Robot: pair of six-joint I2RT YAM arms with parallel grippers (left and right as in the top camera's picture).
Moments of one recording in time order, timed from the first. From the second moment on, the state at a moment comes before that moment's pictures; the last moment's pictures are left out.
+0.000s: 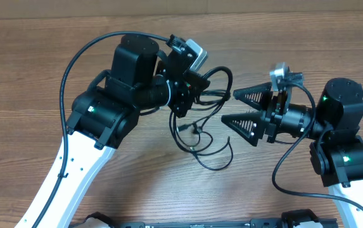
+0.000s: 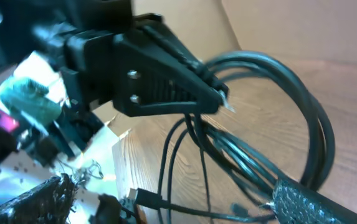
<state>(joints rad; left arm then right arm) -0.50 1.38 1.56 -0.78 0.52 -0.02 0.12 0.98 0.99 -0.32 -1.11 0.23</state>
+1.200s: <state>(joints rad) -0.50 1.38 1.56 -0.63 0.90 -0.04 0.12 1.01 0.99 -0.38 -1.22 -0.06</state>
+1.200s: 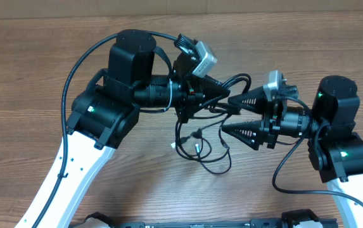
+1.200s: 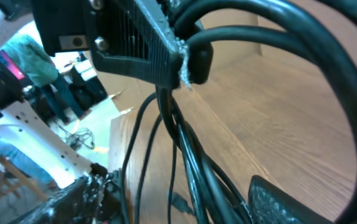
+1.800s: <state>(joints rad) -0.50 1.38 1.56 -0.60 0.98 -0.06 0.12 1.01 0.99 -0.40 -1.25 -0.09</state>
